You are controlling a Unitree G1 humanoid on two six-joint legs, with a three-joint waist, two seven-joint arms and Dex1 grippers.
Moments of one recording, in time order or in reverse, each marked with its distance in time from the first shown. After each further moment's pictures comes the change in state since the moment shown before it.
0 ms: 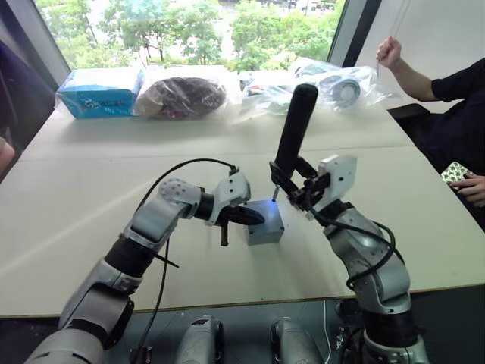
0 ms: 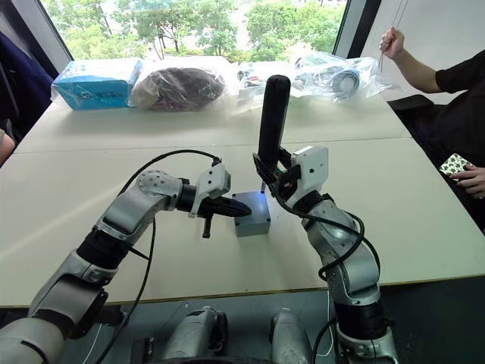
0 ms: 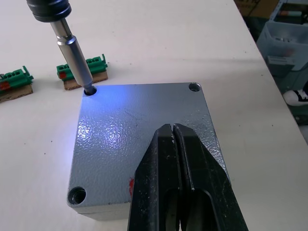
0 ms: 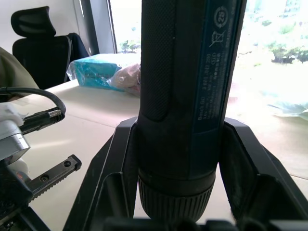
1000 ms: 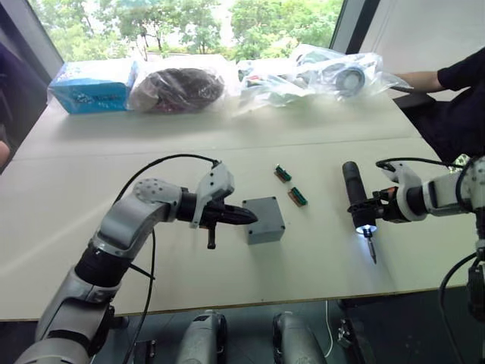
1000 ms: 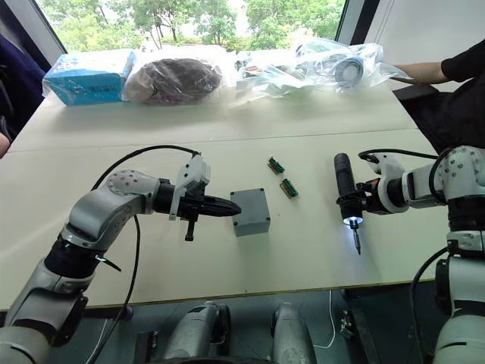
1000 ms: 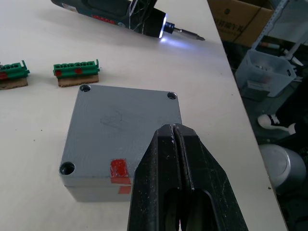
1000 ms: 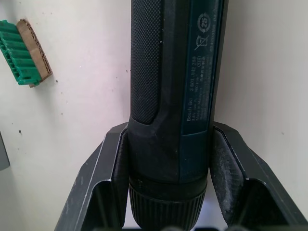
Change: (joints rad) left arm 0.073 0.123 0.118 -0.238 -0.204 0.219 0.031; right arm -0.499 -0.666 0.025 0.918 0.453 1.024 0.019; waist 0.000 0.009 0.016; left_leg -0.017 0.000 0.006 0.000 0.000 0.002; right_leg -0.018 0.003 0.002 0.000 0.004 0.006
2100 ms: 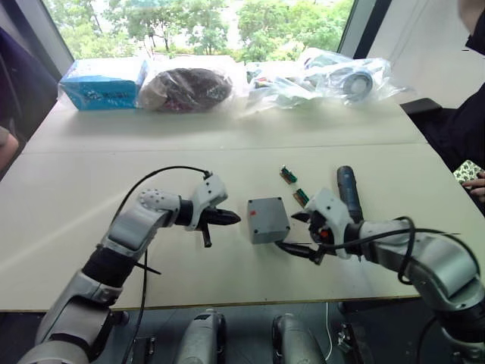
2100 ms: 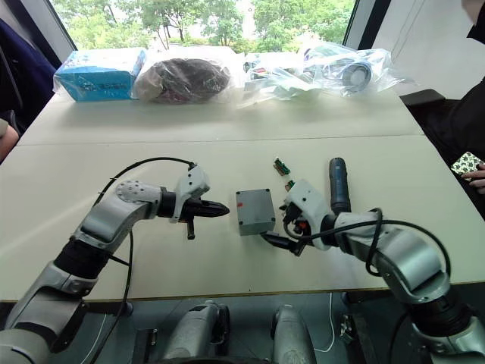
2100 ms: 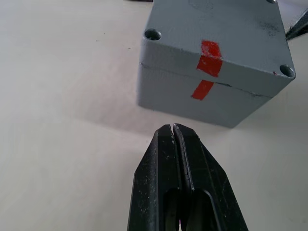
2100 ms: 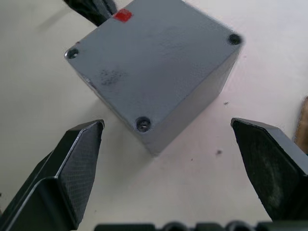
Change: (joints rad) left arm -0.001 -0.037 -0.077 0.239 0.158 -0.125 0.075; right arm 0.561 0.169 0.154 -0.997 -0.281 -0.620 0.267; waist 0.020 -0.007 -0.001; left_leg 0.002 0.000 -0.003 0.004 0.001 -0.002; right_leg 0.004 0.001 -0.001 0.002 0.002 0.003
